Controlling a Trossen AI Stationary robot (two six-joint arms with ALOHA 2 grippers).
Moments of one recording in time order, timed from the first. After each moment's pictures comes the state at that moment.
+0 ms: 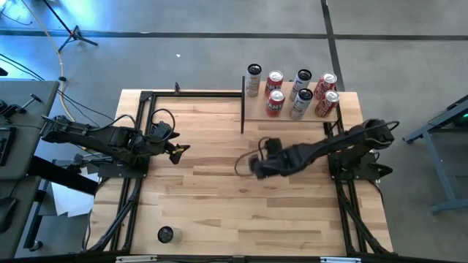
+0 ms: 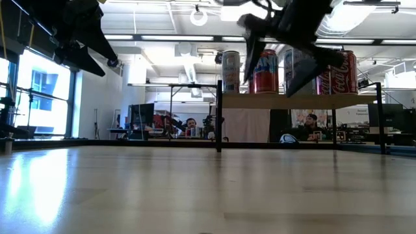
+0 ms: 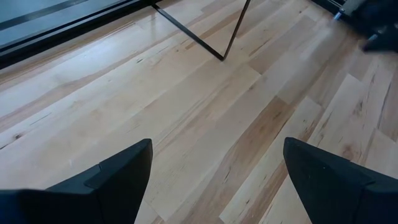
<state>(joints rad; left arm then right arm) -0.18 0.73 0.63 -0.68 -0.57 -0.76 0.23 1.64 1.23 -0.85 0.52 1.53</state>
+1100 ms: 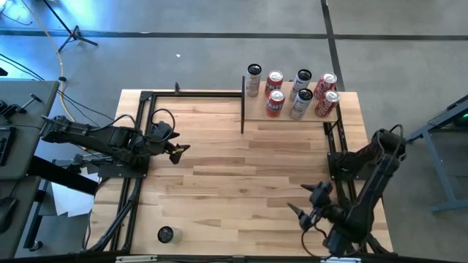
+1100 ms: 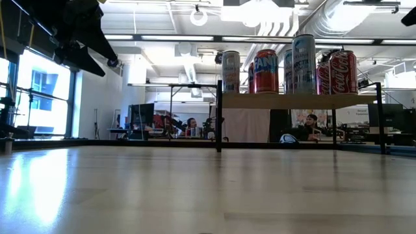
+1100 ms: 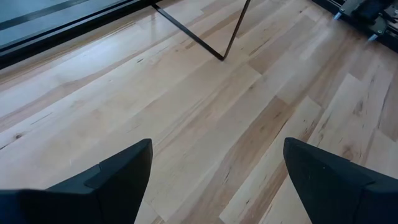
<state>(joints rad) -0.18 0.73 0.63 -0.68 -0.57 -0.76 1.07 1.64 1.23 -1.30 0.98 1.82</state>
